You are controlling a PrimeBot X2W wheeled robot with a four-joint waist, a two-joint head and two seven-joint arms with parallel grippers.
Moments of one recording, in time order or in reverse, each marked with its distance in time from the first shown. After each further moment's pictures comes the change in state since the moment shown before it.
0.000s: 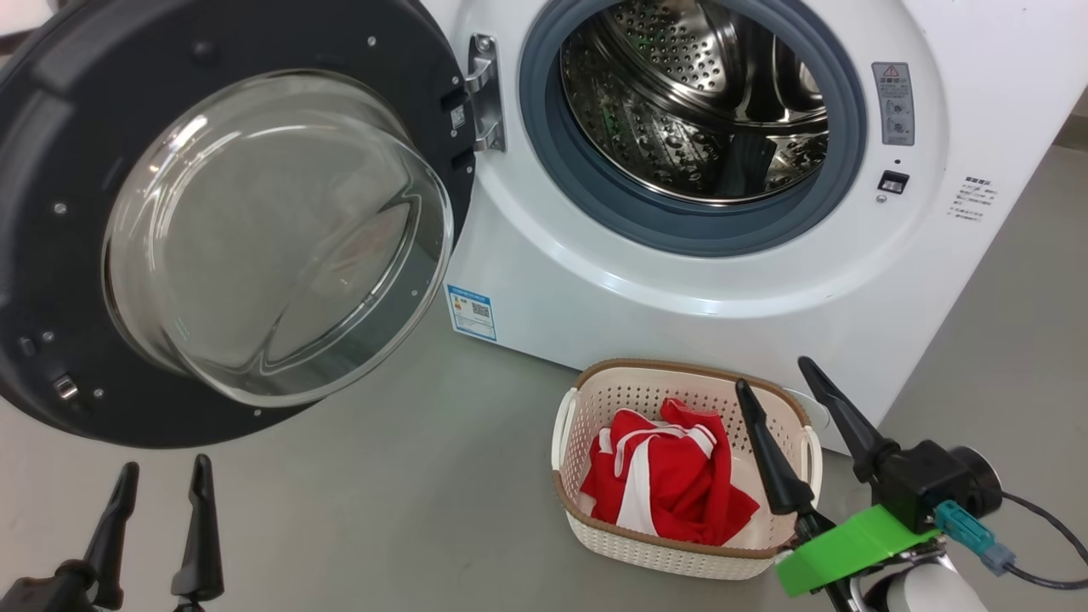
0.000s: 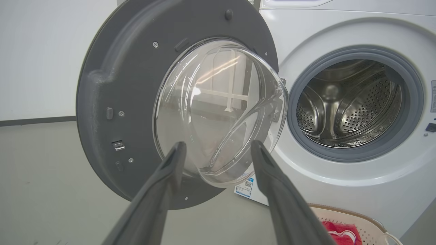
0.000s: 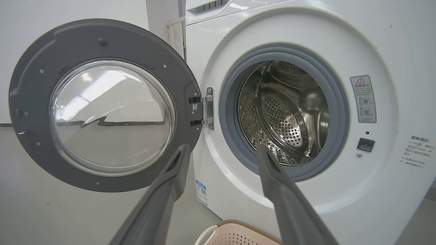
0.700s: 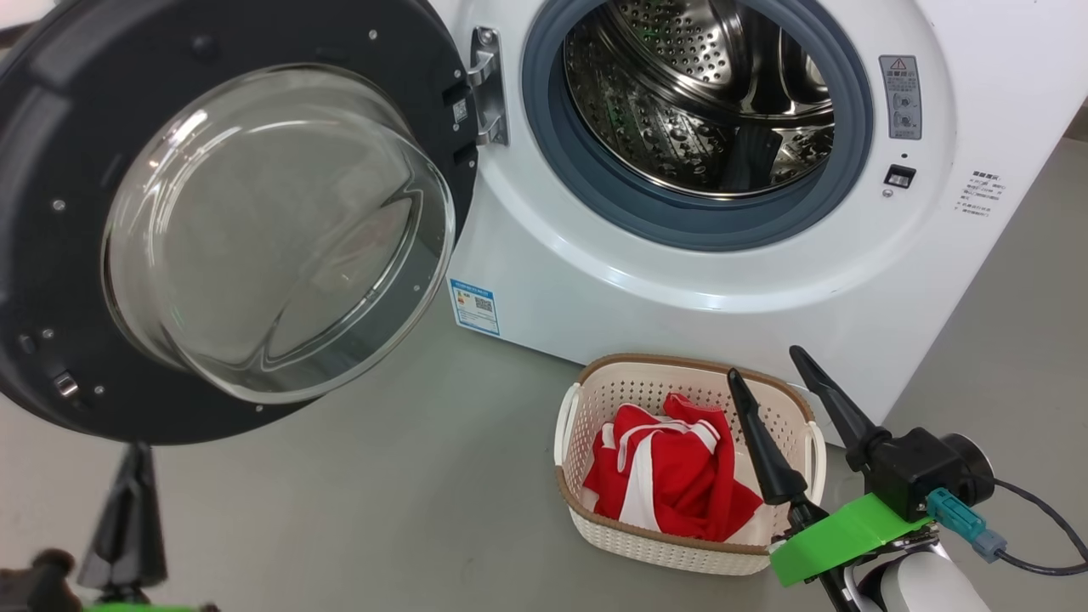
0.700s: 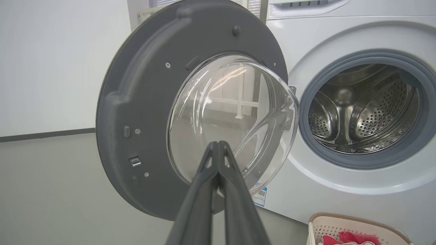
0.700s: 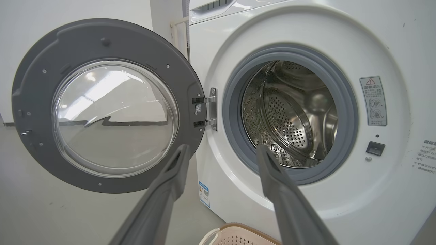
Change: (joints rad) left arm -0.006 0.005 0.015 -0.043 0.035 0.049 0.000; right arm -0.035 -0.001 0.017 0.021 0.002 0.000 0.000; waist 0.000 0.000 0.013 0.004
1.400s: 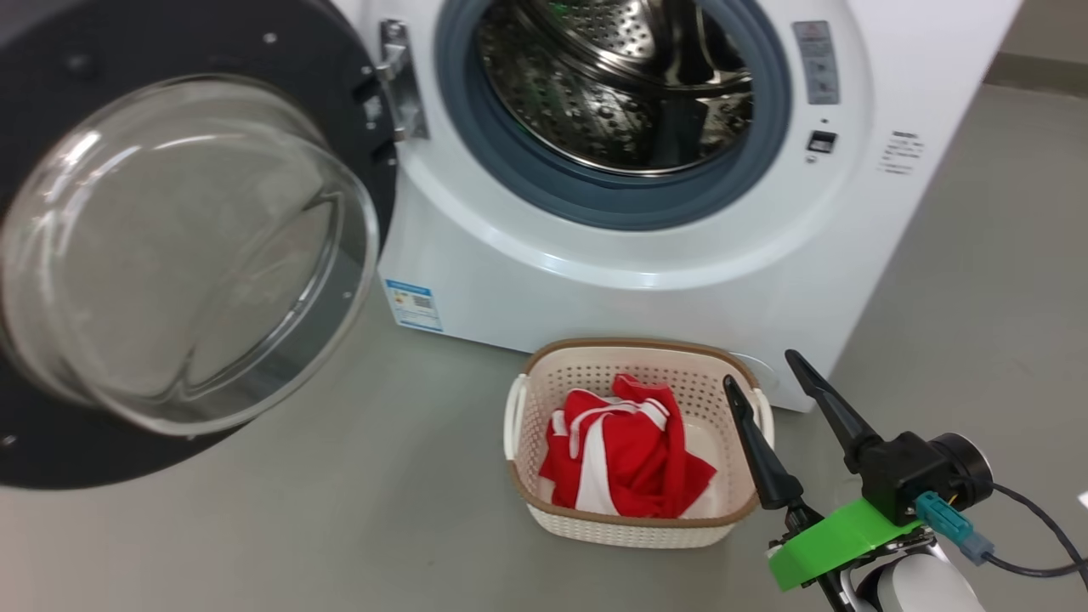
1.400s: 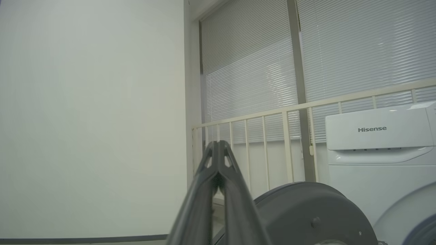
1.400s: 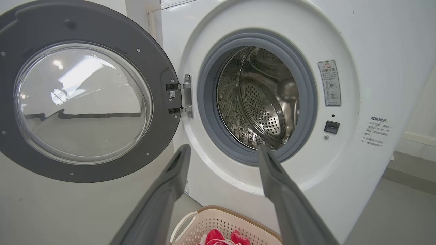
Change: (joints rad) left arm -0.500 0.195 0.246 0.072 0.032 0.051 -0.009; right arm 0.000 -0.001 0.003 0.008 -0.037 0.000 0.000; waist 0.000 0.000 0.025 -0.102
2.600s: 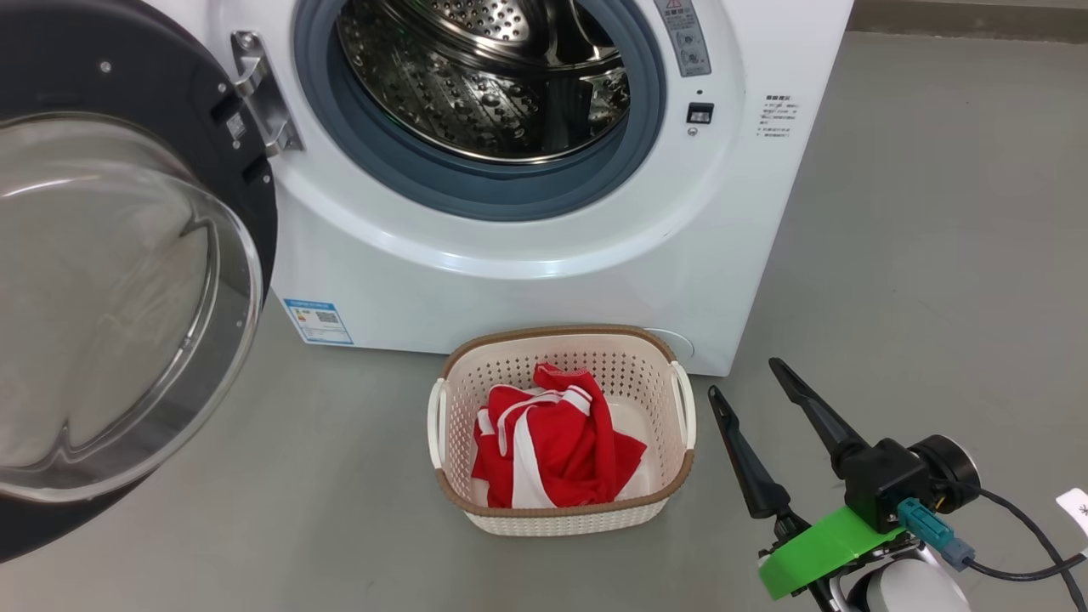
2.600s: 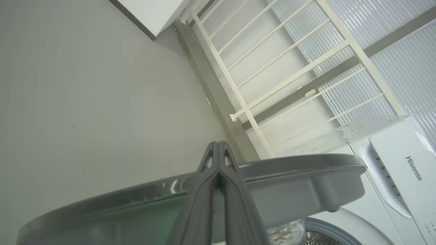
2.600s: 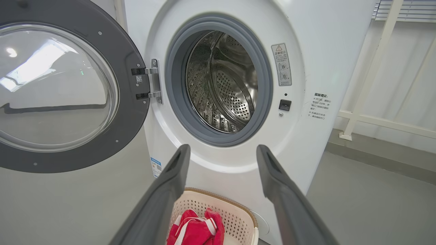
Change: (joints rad) left arm -0.448 0.260 0.373 0.912 -0.455 -0.093 0.650; right arm 0.000 -0.001 0.027 0.010 -0.036 0.000 0.000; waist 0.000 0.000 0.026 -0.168
